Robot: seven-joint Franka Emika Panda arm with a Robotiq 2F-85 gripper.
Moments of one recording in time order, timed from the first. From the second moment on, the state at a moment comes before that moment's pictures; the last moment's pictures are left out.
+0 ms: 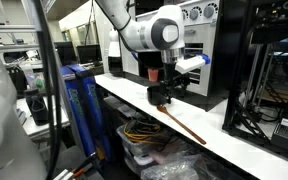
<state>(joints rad) -0.09 -0.01 -0.01 -2.38 -0.09 2.49 -1.43</state>
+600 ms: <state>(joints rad) 0.13 -0.53 -0.01 -2.41 -0.05 2.03 -1.69</state>
